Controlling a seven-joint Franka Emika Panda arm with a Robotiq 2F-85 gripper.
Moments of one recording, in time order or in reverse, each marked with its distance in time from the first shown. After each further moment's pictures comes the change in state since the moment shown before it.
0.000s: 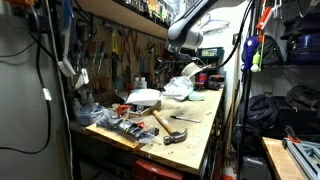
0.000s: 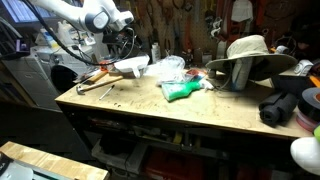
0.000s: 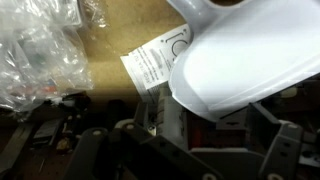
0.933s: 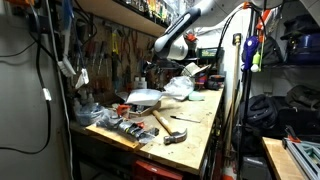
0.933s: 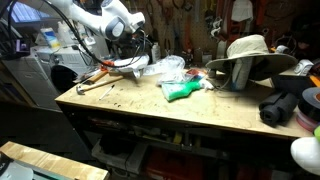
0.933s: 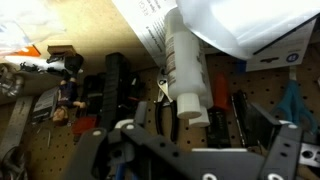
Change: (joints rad) arm -0.034 0.287 0.029 0.311 0.097 0.184 0.083
